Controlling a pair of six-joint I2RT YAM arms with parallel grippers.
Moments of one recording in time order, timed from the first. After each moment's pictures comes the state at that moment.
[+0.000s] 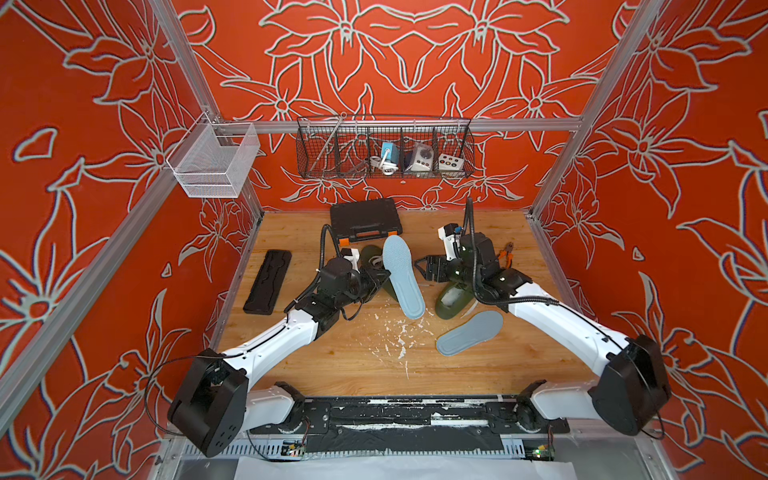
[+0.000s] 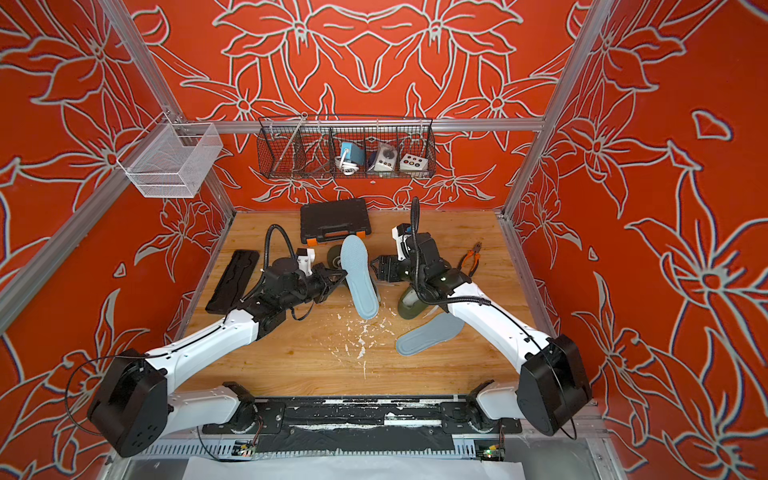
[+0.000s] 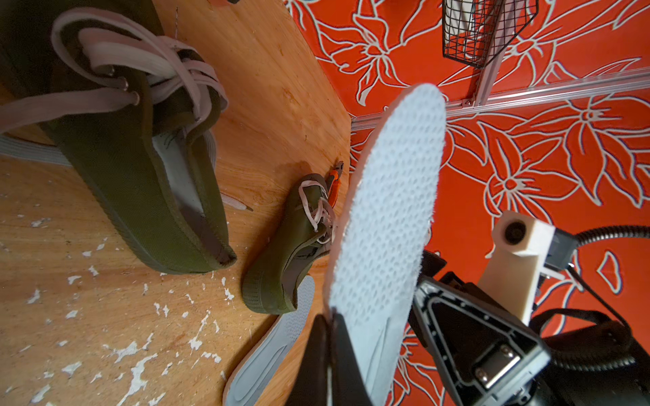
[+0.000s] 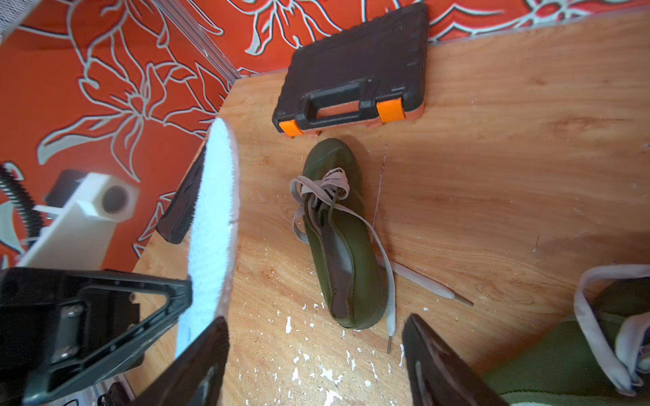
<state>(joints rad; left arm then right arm) -0.47 1.25 0.70 0.21 0.32 -1.24 0.58 1.34 1.03 -0.22 -0.22 0.45</state>
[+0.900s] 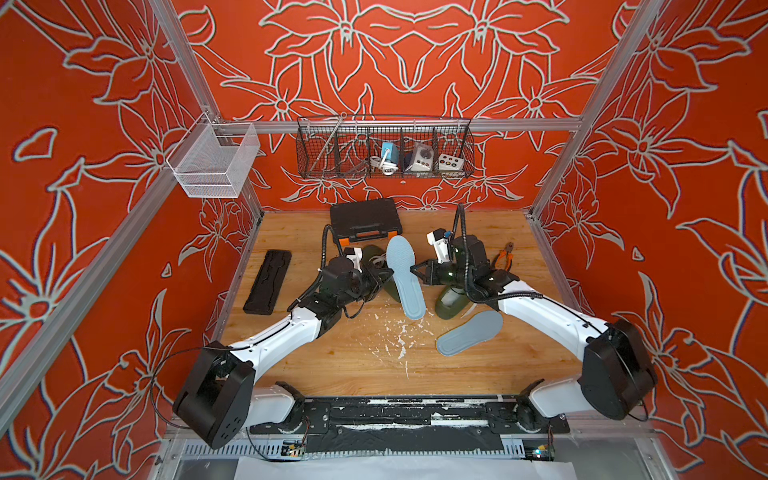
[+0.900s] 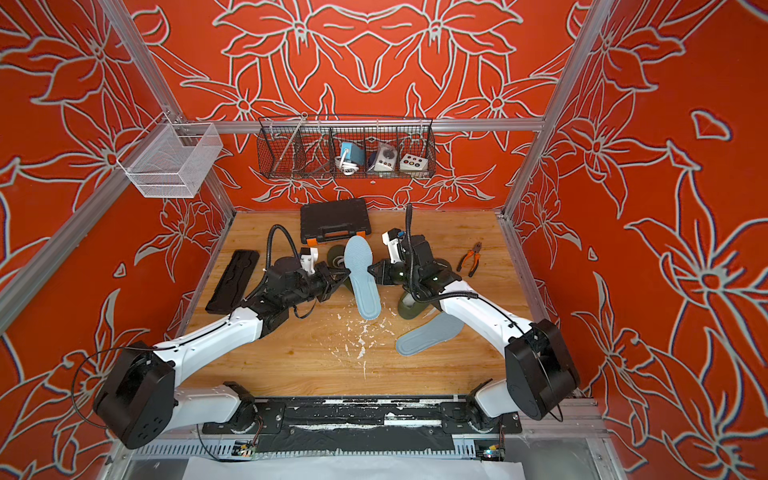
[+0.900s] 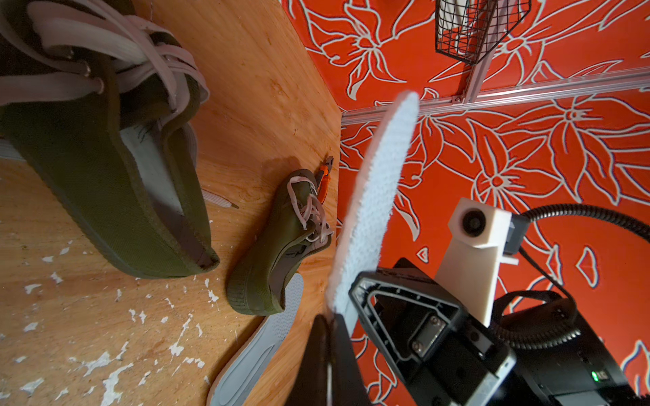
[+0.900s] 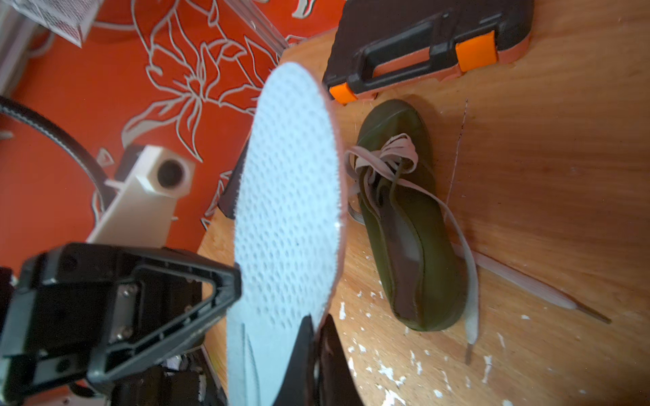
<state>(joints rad) -0.47 1.29 0.70 0.29 0.36 -1.27 0.58 1.44 1.00 -0.09 -0.44 0.56</state>
